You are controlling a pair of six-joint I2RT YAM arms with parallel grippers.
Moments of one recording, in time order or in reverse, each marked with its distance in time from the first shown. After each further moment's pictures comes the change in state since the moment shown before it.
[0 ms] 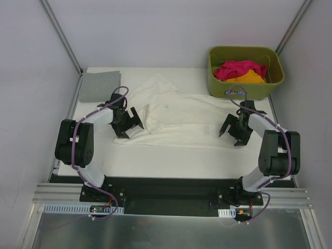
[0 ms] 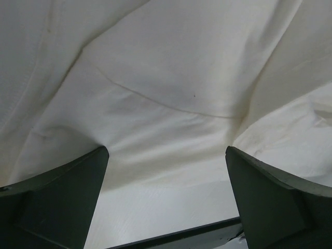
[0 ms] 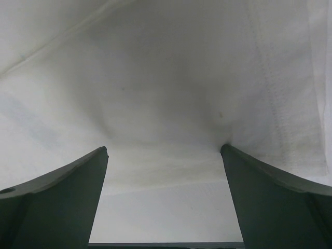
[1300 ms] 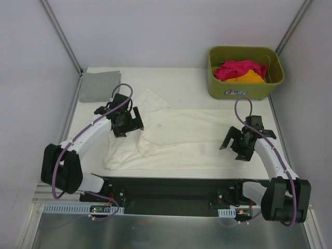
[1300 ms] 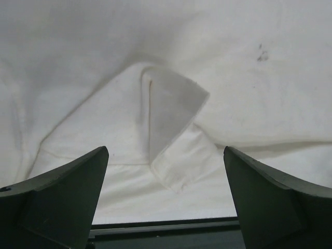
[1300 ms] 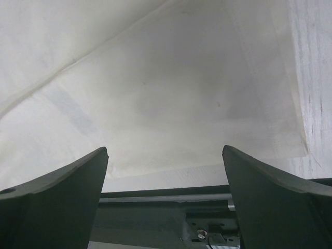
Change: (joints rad) left arm -0.156 -0.365 -0.064 -0.156 -0.183 -0.008; right arm 0.000 -0.494 -0.250 -0.174 -0.071 -0.008
